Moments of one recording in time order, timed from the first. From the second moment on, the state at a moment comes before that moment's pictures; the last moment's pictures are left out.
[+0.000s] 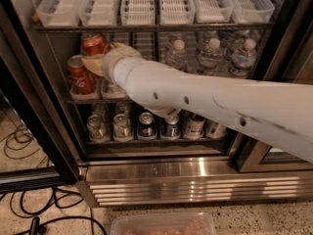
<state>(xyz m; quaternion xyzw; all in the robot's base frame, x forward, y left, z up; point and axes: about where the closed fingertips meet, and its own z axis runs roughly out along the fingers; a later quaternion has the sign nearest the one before) 0.659 0.136 0.932 -0.28 0.69 0.13 0.65</state>
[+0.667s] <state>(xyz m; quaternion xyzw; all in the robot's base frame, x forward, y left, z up) 0.652 0.130 0.937 -0.29 0.69 0.14 0.66</state>
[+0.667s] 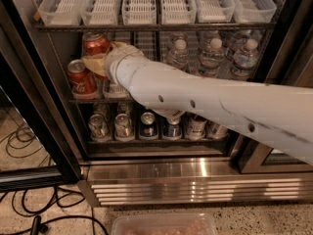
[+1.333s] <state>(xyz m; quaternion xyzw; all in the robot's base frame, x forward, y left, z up) 0.638 0.134 0.937 -0.30 0.68 0.15 0.65</state>
